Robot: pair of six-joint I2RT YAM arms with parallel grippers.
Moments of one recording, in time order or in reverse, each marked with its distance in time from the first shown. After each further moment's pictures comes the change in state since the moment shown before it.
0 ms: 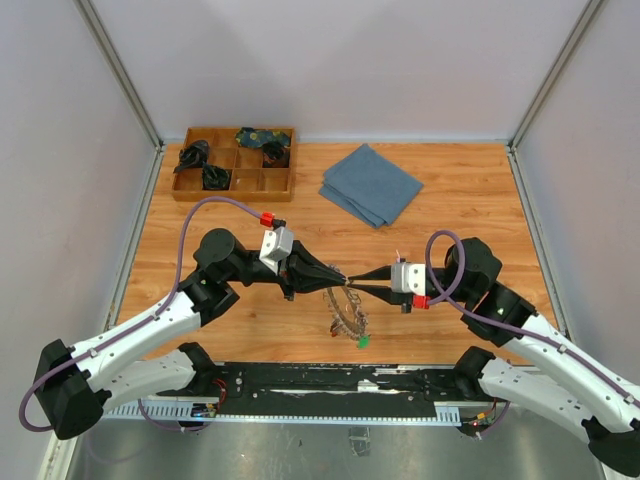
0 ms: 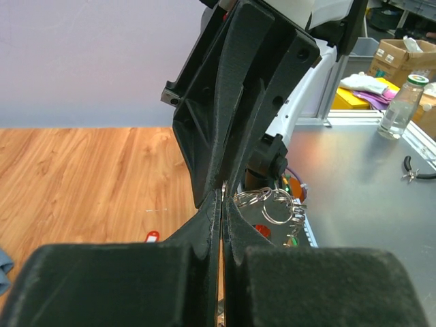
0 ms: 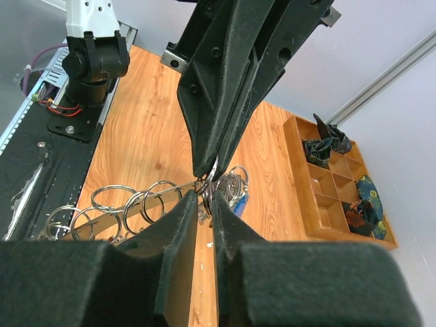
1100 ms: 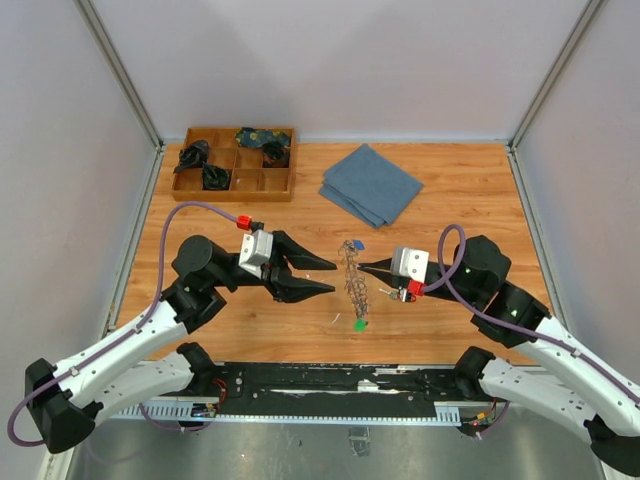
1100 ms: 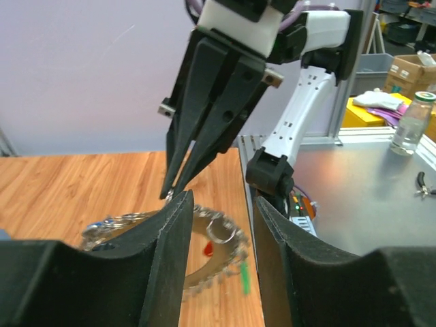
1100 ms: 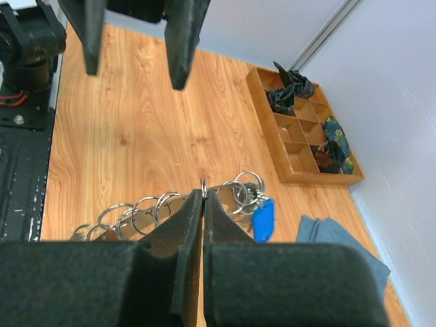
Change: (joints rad) left arm 0.000 -0.115 0.013 -0.032 -0.031 0.006; right arm 0.024 -0.021 0.081 -0.146 0.251 0.018
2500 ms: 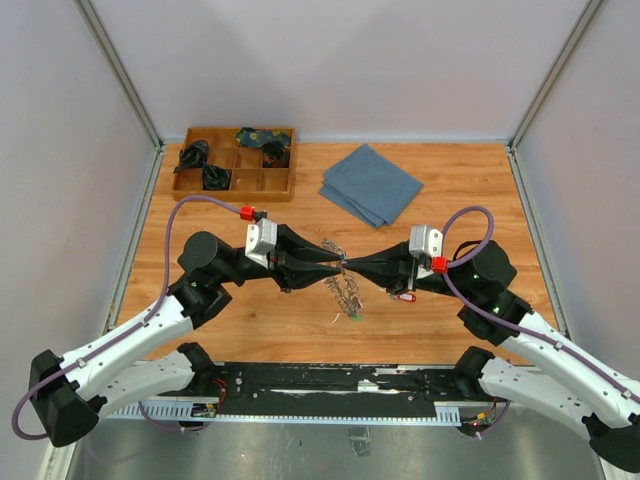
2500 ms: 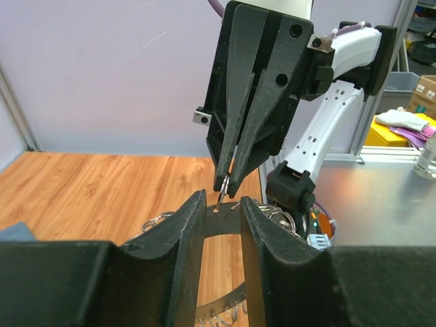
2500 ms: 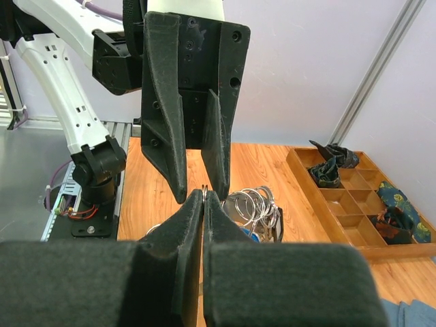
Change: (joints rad) left arm 0.000 0.053 0.013 0.054 -0.107 -0.018; right arm 0.000 0.034 -0.091 0.475 -0.104 0.443
